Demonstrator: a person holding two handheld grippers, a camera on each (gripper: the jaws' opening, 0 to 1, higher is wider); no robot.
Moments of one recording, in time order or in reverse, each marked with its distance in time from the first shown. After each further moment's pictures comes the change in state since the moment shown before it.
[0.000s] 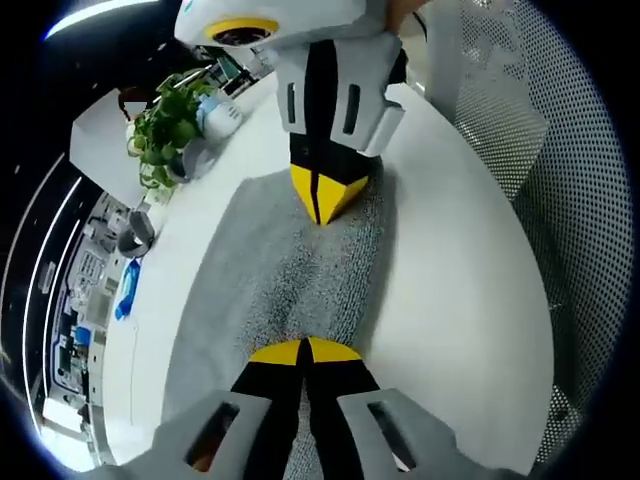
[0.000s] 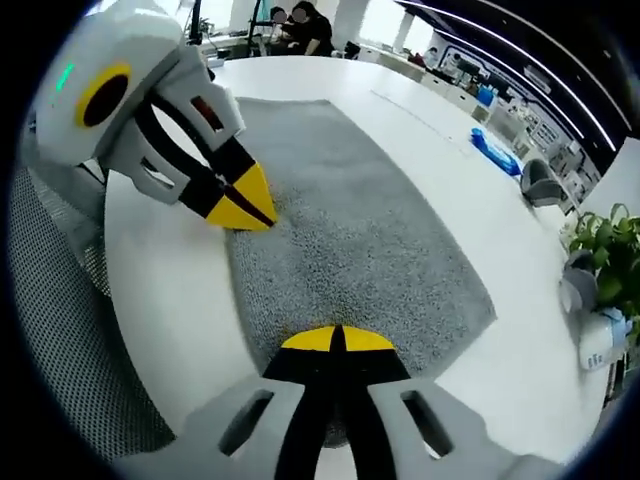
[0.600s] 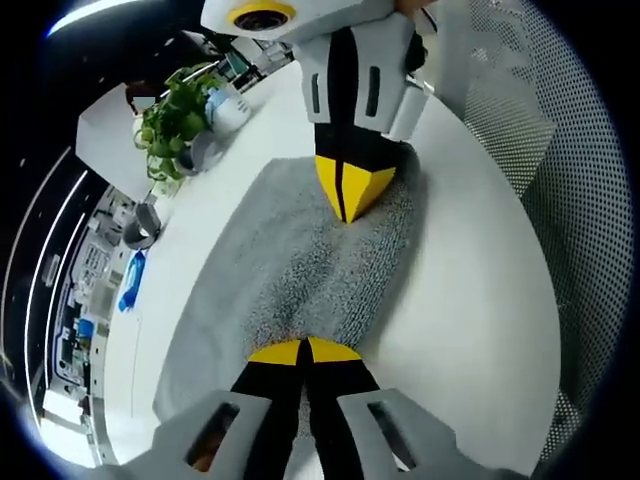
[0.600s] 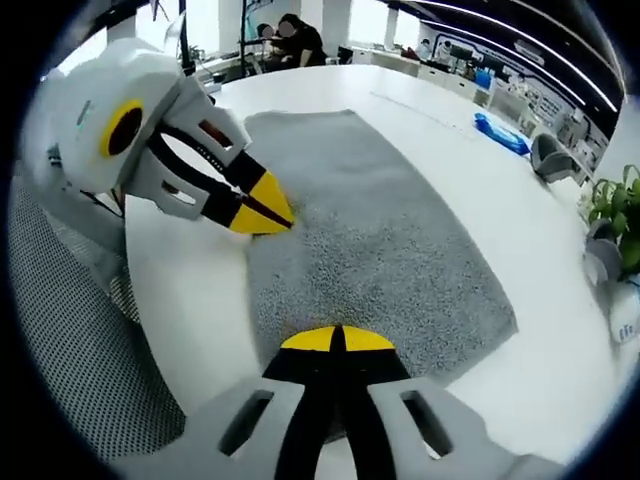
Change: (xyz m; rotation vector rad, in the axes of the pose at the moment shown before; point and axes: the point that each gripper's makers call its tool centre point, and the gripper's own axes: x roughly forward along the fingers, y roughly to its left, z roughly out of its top) left arm -0.001 0.007 -0.008 -0.019 0.019 0.026; right arm -0.002 0.017 0.003 0.146 -0.050 0.125
